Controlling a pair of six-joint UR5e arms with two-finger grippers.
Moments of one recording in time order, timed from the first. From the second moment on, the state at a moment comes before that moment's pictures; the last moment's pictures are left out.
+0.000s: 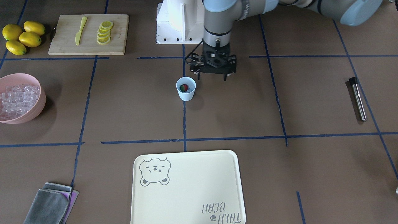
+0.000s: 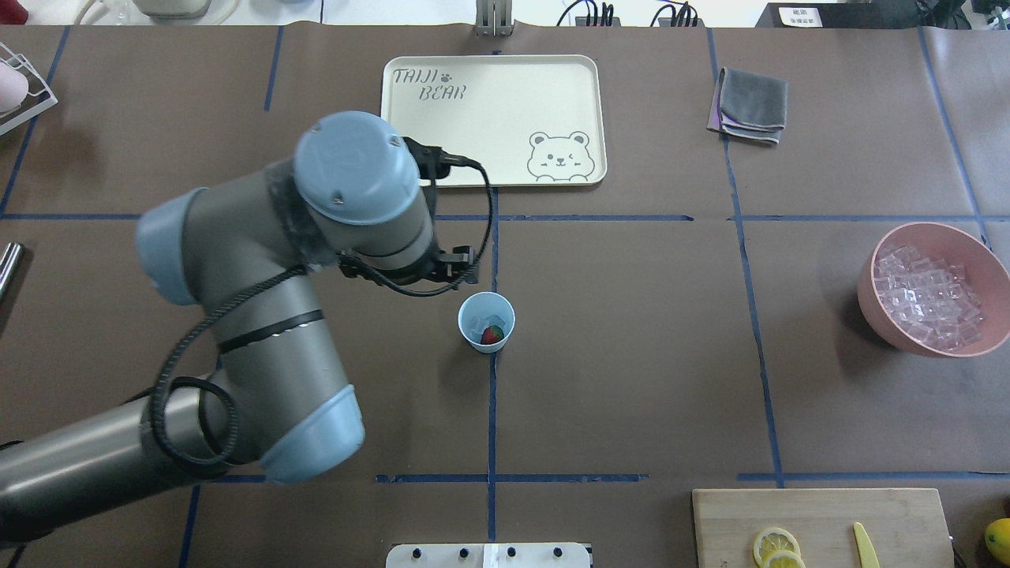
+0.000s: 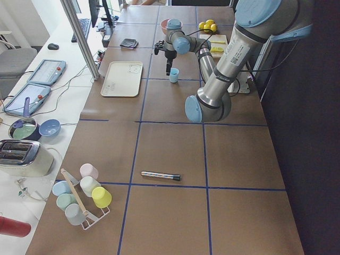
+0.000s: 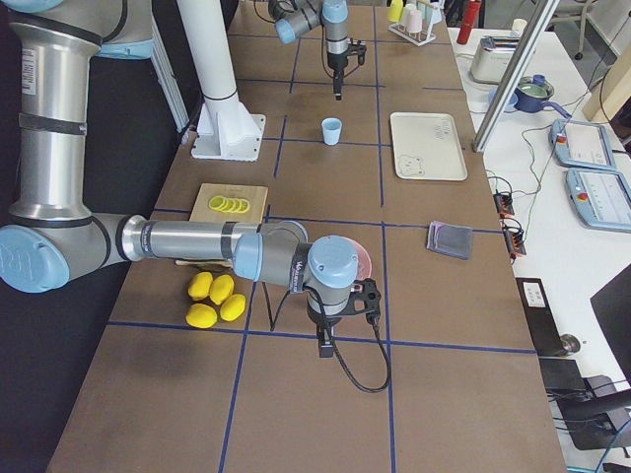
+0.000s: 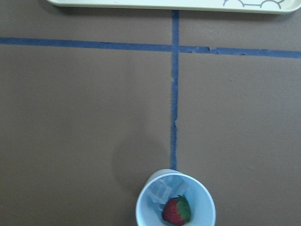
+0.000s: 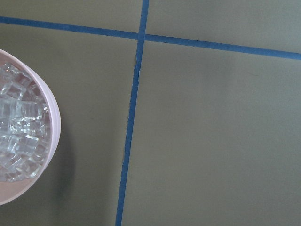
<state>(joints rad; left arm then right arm) -0.62 -2.23 -1.88 -1.35 -1.89 -1.00 1.65 -1.71 1.75 -1.73 2.33 -0.26</state>
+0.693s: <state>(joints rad) -1.30 -1.82 -1.81 -1.36 -2.32 -0.03 1.65 -1.71 1.75 -1.73 2.33 -0.26</state>
